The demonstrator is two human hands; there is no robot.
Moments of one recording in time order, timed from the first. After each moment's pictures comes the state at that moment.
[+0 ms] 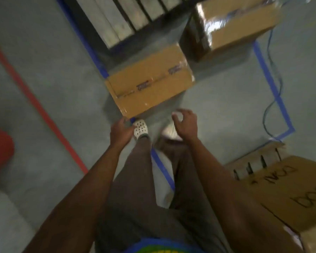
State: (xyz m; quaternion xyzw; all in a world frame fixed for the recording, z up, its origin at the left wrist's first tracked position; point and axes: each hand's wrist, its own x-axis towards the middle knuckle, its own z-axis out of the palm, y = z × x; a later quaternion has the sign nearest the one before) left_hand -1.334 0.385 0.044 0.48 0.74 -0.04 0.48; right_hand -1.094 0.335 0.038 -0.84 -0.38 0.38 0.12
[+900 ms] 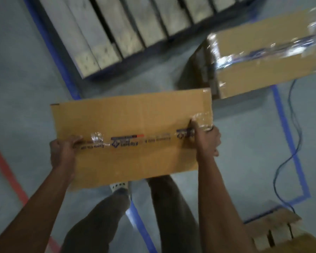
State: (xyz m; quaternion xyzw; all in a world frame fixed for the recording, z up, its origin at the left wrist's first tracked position) left_hand -1.326 0.594 -0.187 0.13 0.89 0.18 0.41; right_hand -0.918 0.573 -0.182 -0.93 -0.09 0.33 0.12
